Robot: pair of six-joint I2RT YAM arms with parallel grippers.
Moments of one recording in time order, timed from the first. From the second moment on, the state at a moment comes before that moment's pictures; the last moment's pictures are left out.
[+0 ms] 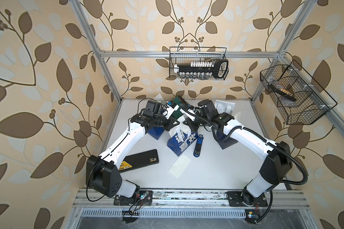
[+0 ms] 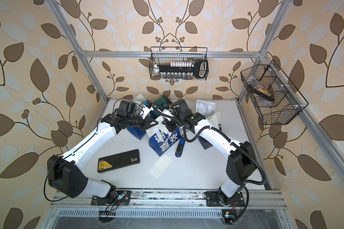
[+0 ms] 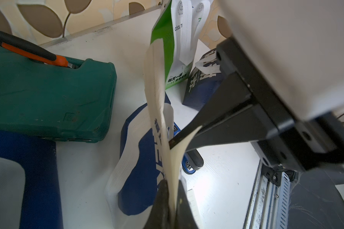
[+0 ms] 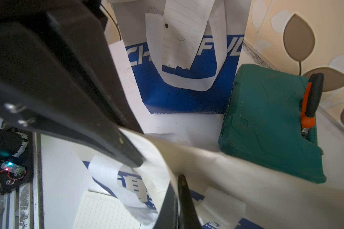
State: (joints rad) left arm -0.35 1.44 1.29 -0.59 0.65 0.10; right arm 0.60 1.66 1.47 -0.49 -0.33 -0.20
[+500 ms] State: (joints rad) left arm -0.35 1.44 1.30 -0.60 0.65 0.10; right arm 0.58 1.66 1.42 -0.47 -0.39 -0.10
